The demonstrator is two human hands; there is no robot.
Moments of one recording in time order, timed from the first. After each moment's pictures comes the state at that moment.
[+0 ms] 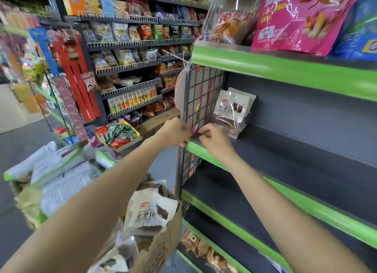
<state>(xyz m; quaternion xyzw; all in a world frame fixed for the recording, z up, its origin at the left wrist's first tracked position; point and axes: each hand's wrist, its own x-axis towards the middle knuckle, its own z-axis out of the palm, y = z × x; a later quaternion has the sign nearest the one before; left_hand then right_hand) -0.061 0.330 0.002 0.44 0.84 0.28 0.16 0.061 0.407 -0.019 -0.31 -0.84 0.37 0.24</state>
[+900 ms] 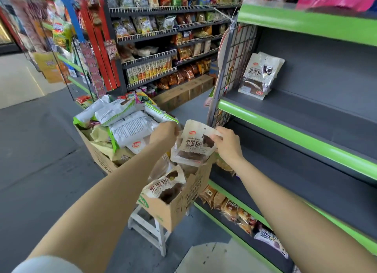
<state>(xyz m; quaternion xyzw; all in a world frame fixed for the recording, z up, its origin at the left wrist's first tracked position) -0.054 0.139 -0.088 0.35 0.91 0.21 0.08 0.095 0.241 -0.091 -0.35 -0.84 0.34 0.24</state>
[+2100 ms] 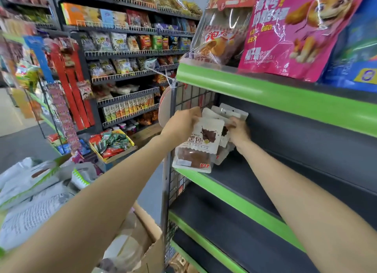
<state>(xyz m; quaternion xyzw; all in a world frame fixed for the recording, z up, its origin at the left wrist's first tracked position) -0.058 0.406 0.037 0.54 0.79 0.30 -0.06 0.050 0.550 0.005 -0.41 -0.76 0.39 0.33</state>
